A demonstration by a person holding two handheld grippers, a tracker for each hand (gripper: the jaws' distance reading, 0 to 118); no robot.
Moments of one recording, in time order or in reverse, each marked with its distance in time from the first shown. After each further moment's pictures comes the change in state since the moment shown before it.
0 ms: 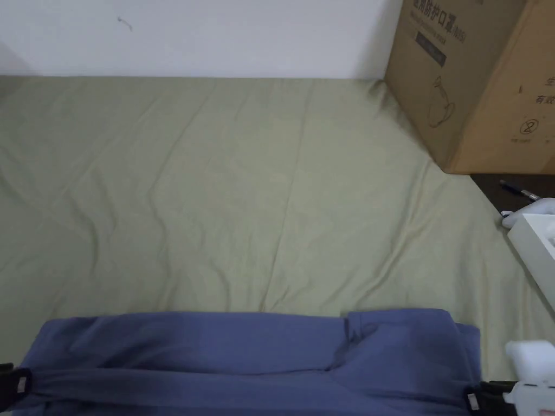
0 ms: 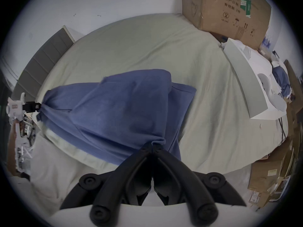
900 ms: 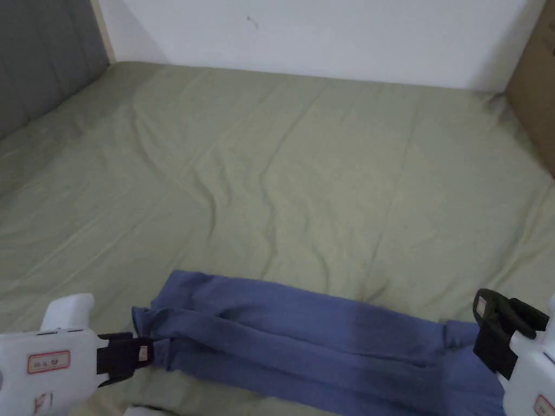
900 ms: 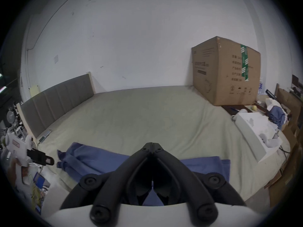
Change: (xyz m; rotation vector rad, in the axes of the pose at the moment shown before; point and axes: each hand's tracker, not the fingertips) left arm -0.023 -0.062 0.058 0.098 -0.235 0.232; right arm -0.181 0.032 0.067 0.634 0.051 0.030
